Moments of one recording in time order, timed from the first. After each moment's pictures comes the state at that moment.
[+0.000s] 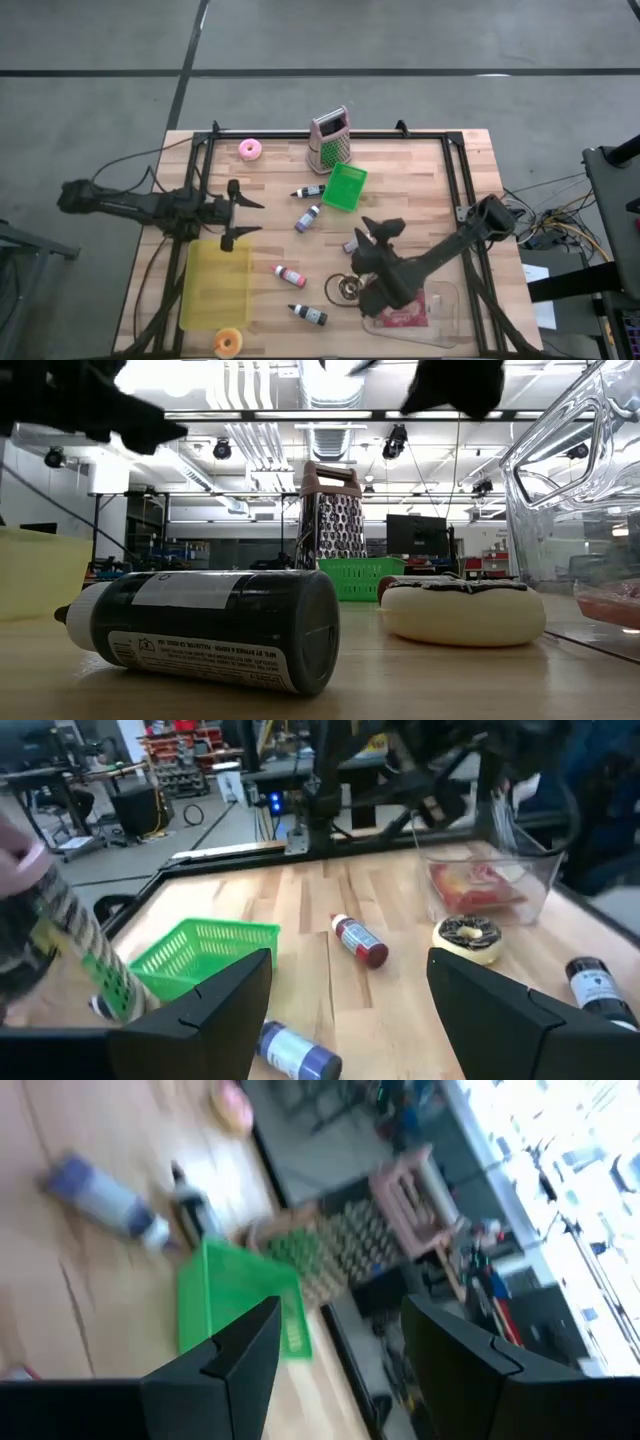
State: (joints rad) left arm -0.14 0.51 0.27 0.05 -0.11 0.12; right arm 0.55 1.96 1.58 -1.47 1.27 0.90
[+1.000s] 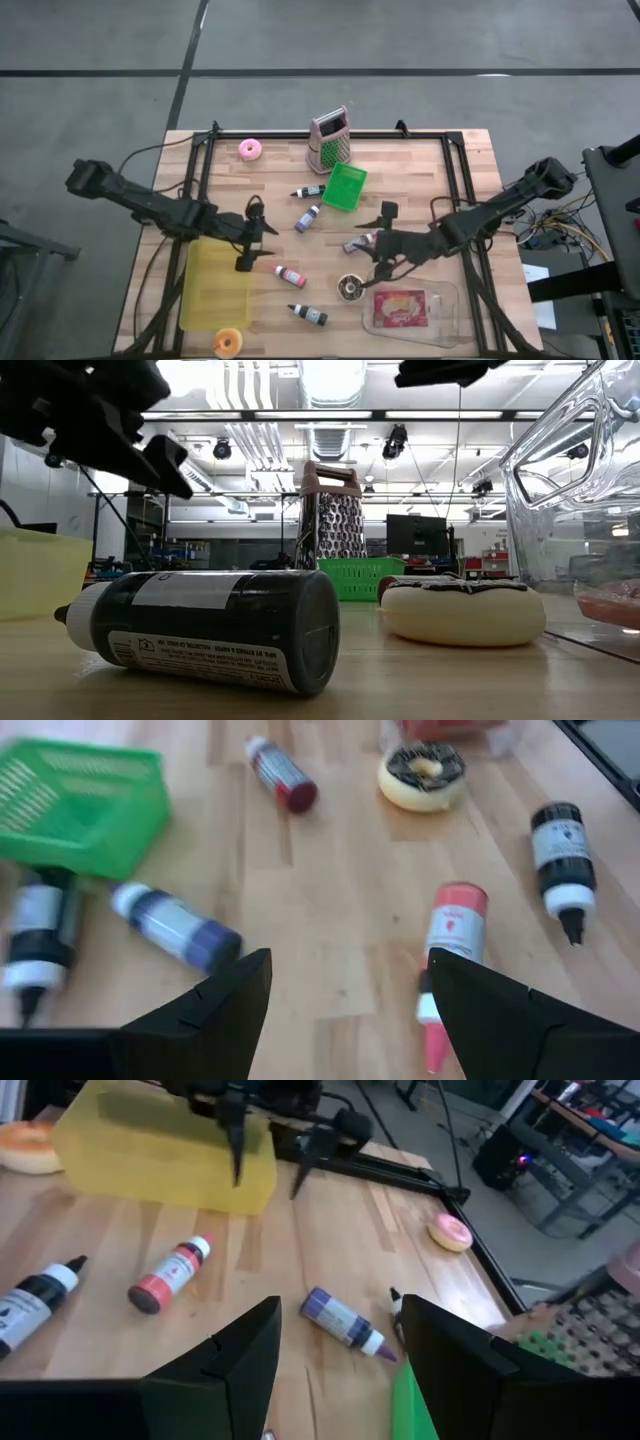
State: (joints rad) left arm -0.28 1.04 0.47 -0.11 -0.11 -0.07; right arm 0.47 1.31 0.88 -0.07 0.67 0.02
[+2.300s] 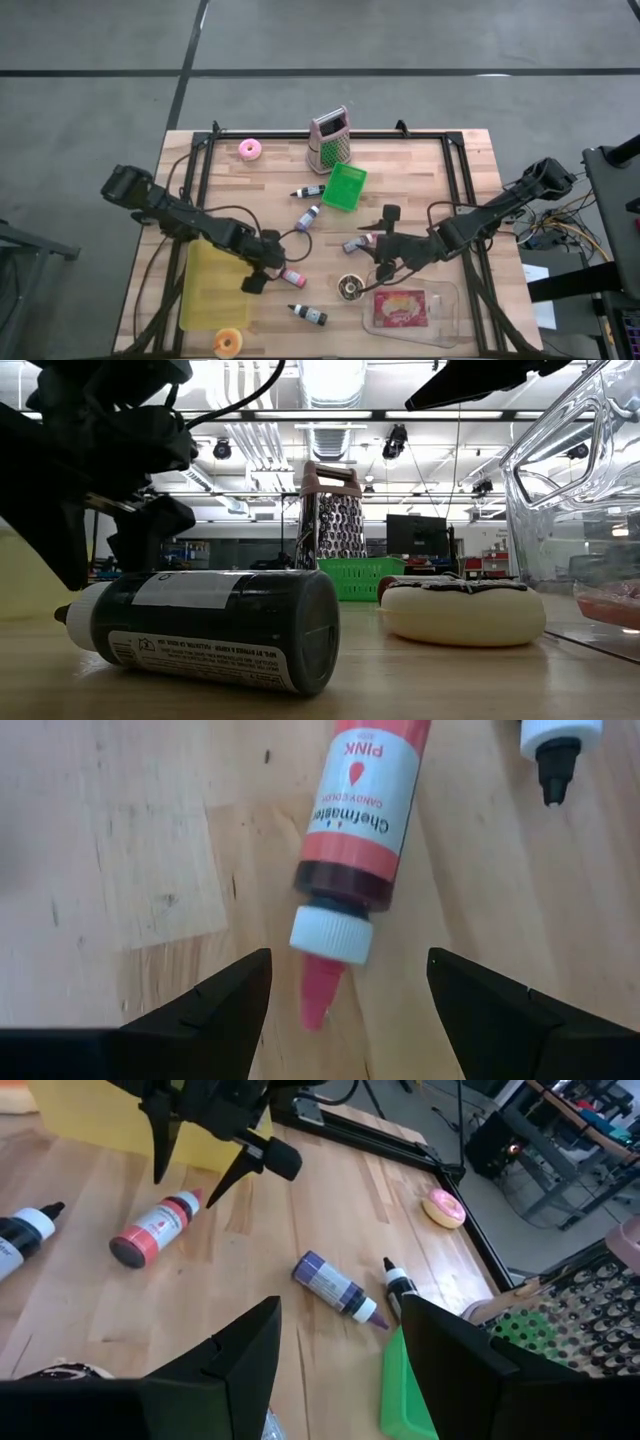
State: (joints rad) left arm -0.34 1.52 0.70 -0.30 0.10 -0.16; right arm 0.48 1.33 0.84 -0.10 0.71 0.03
